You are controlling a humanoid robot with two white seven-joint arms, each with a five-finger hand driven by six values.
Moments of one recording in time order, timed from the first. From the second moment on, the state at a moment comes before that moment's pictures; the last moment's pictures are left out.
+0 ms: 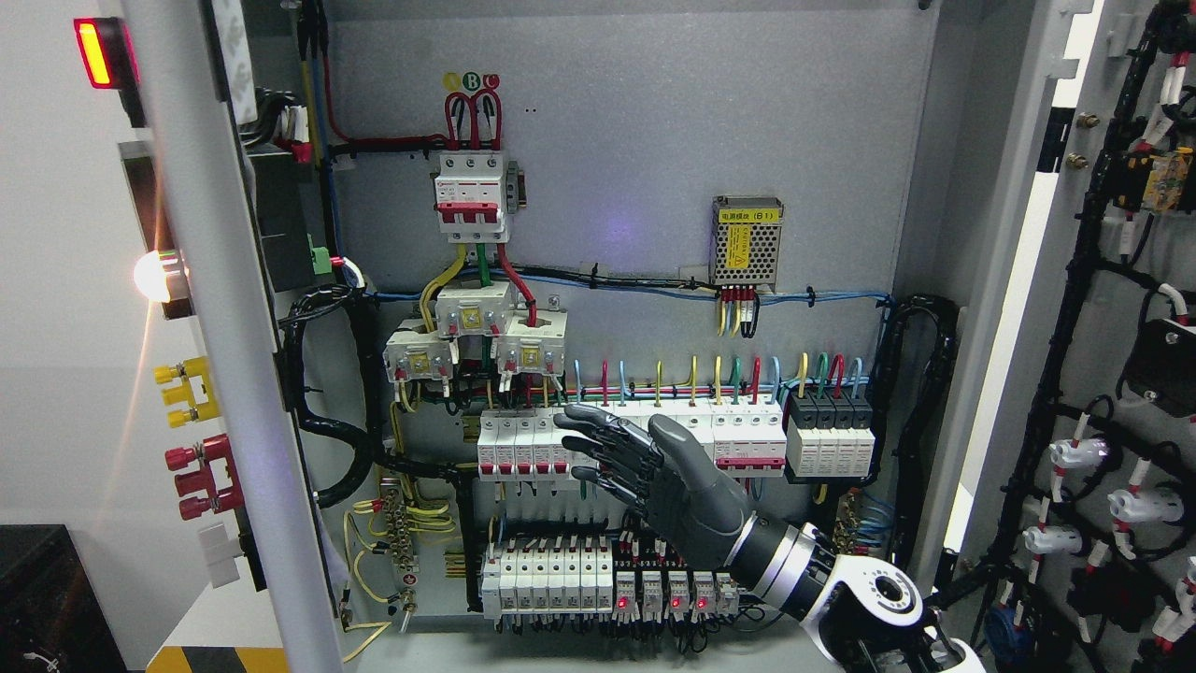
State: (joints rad) left arm 0.00 -0.10 0.17 -0.07 0.00 0.01 0.15; right arm -0.68 -0.07 0.28 -1.40 -0.49 0.19 0.67
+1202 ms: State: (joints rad) left arm 0.00 -0.10 0.17 -0.07 0.00 0.01 0.15; right arm -0.55 -0.14 0.46 -1.53 -0.49 0.19 0.72
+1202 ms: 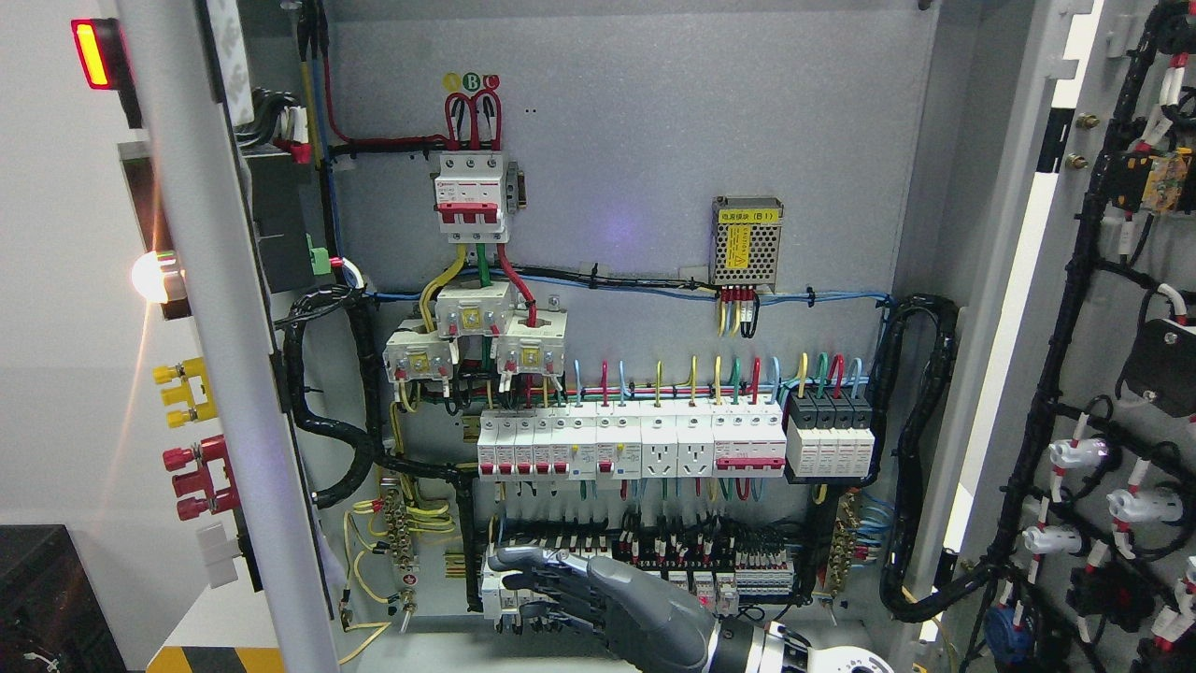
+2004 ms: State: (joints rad) left arm 0.00 -0.10 0.17 -0.07 0.00 0.01 0.15; right arm -0.48 -0.13 0.56 -1.58 -0.49 0.20 0.72
